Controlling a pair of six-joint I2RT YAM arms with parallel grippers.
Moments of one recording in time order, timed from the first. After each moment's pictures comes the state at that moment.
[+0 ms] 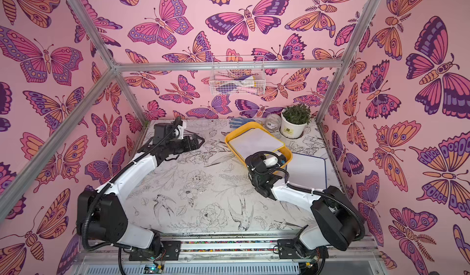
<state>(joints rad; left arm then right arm) -0.19 1.51 1.18 -0.34 0.42 -0.43 0.72 1.46 0.72 0.28 0.77 1.58</state>
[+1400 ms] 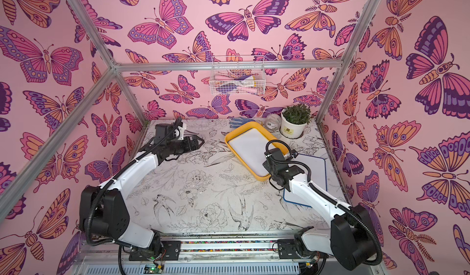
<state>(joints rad) -0.18 1.54 1.18 -0.34 0.43 -0.44 0.44 1.27 0.82 -0.47 0.34 1.18</state>
